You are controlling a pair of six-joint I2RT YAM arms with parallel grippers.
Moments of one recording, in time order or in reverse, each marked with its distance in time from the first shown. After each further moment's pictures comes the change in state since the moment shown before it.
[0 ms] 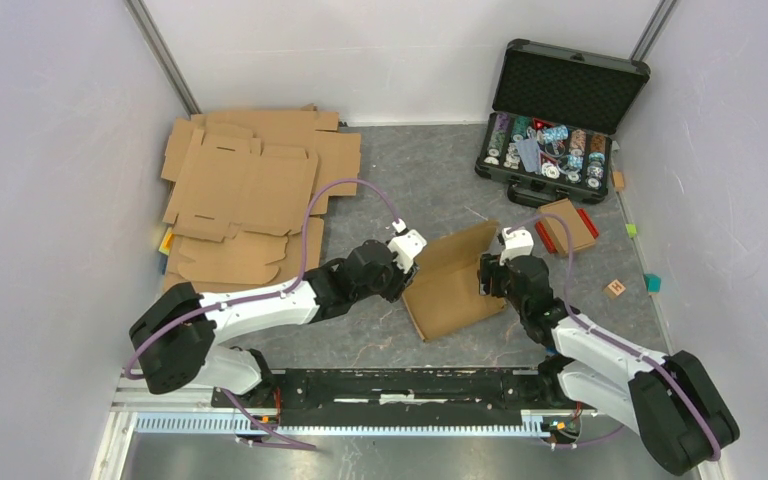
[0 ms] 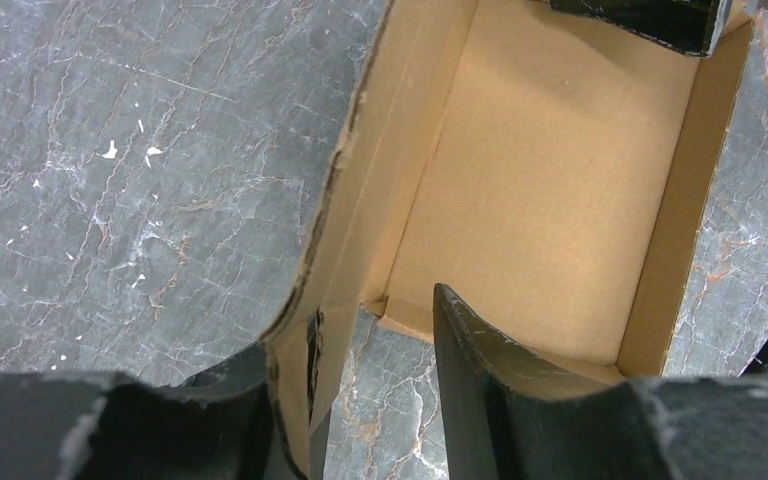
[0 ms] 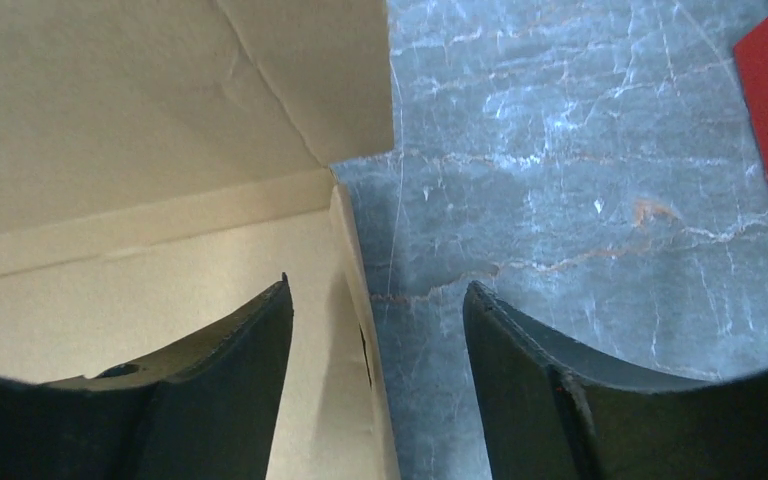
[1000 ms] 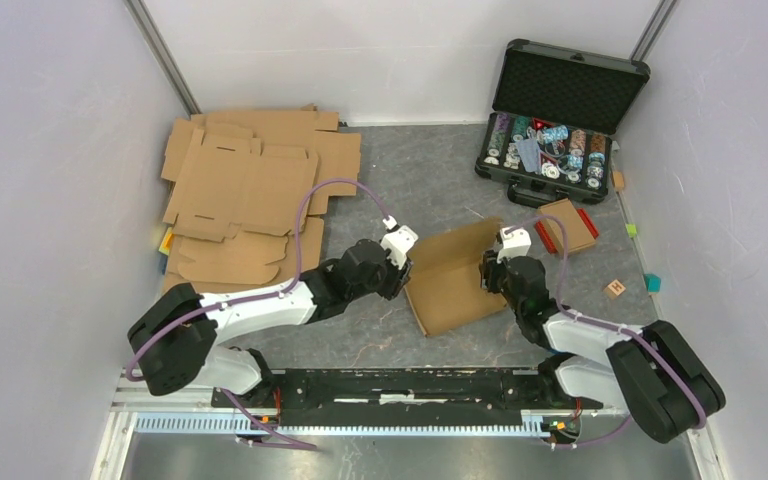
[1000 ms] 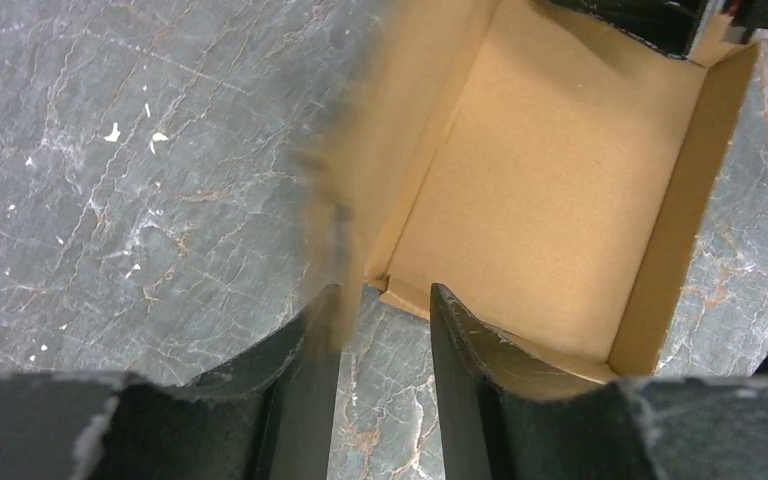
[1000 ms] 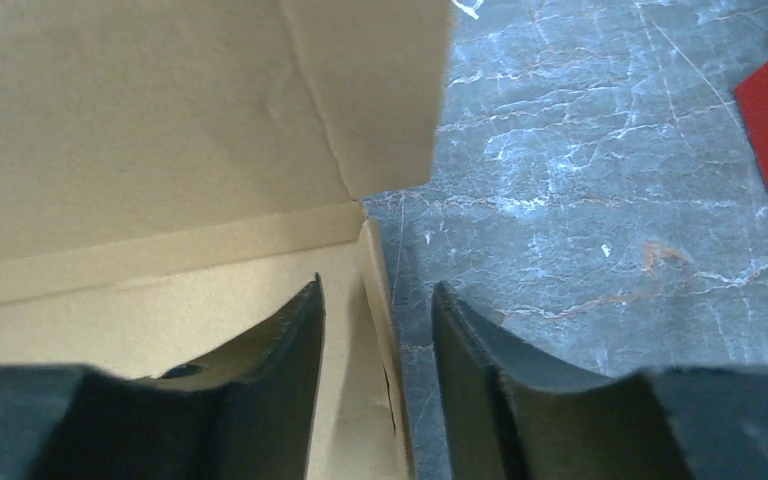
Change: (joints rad) left arm 0.028 -0.006 -0.043 0.073 0.014 -0.054; right arm 0.000 0.181 -0.061 0.342 0.014 -0.017
